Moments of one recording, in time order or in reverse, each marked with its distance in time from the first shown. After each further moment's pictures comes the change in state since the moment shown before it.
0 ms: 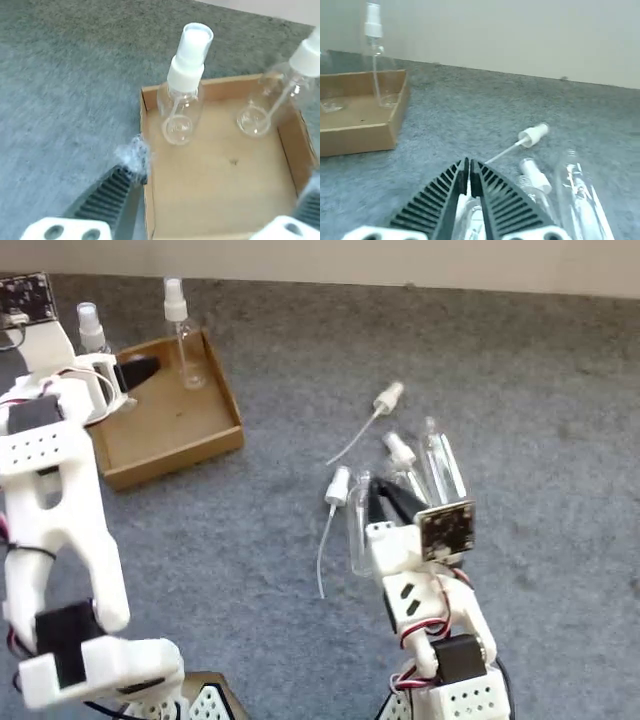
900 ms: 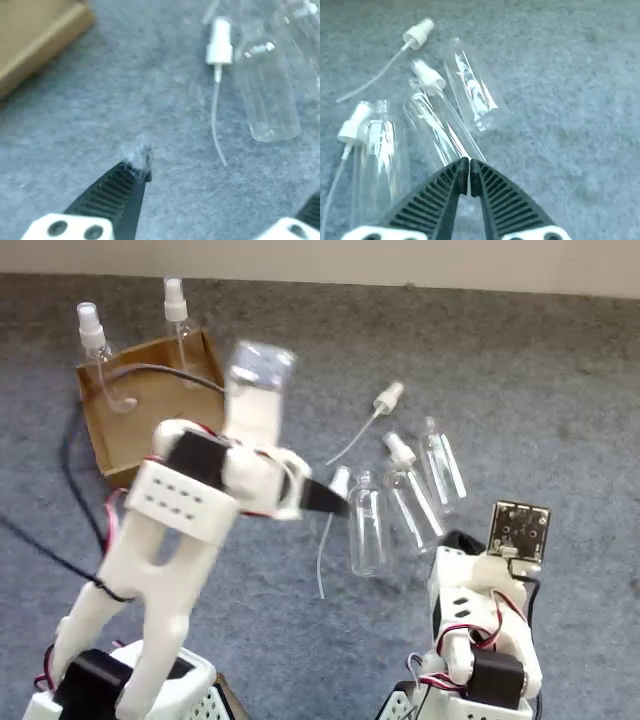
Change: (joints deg) left arm 44.8 -15.6 3.9 41.7 13.5; right arm 24.2 -0.6 -16.0 41.1 0.0
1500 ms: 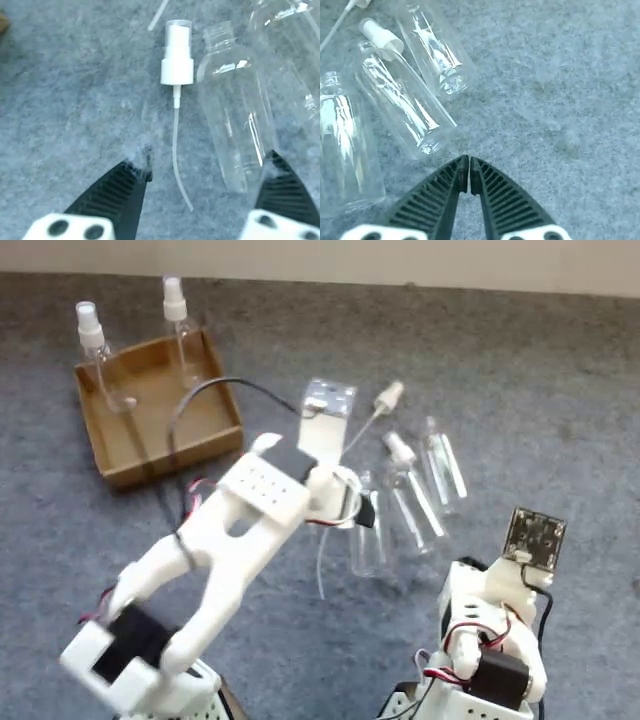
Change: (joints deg) left arm 9.4 19.5 2.7 -18.6 9.1; right arm 7.3 -0.1 2.1 6.0 0.0
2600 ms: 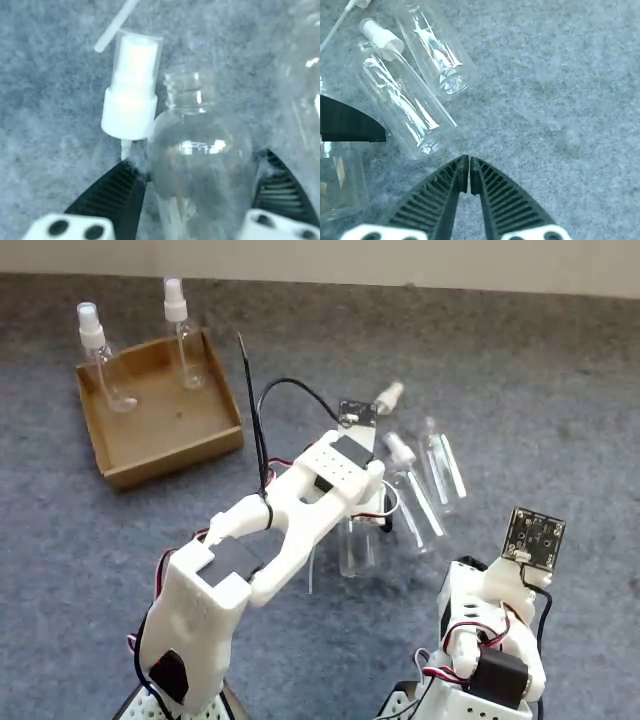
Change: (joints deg) left arm 3.8 32.1 -20.7 -0.9 12.3; right arm 0.0 0.0 0.0 0.0 0.0
